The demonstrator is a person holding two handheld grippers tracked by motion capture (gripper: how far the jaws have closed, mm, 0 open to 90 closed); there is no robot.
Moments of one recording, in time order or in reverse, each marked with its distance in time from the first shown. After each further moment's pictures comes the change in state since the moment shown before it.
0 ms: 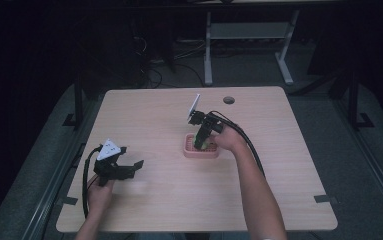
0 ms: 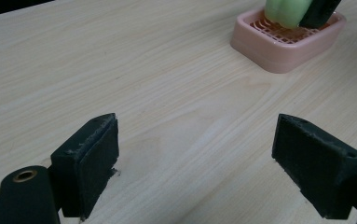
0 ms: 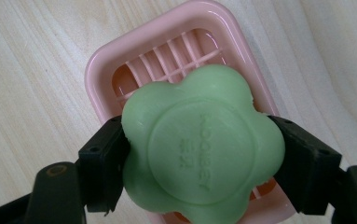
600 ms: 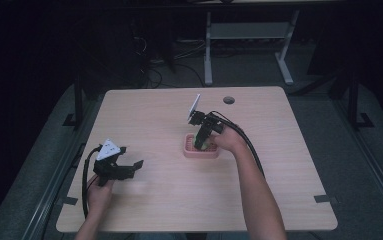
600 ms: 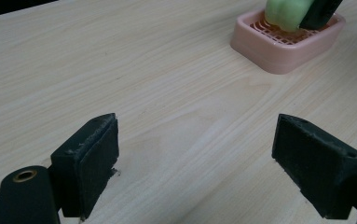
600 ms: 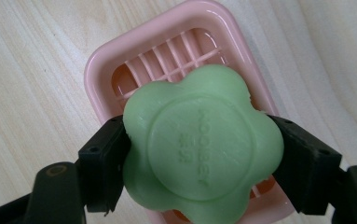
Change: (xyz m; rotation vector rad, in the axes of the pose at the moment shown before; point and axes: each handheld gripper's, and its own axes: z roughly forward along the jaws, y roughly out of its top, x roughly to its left) left arm 0.000 0.000 -0.001 -0.005 -0.003 -0.003; right arm 0.001 -0.001 -0.001 -0.003 -0.008 0.007
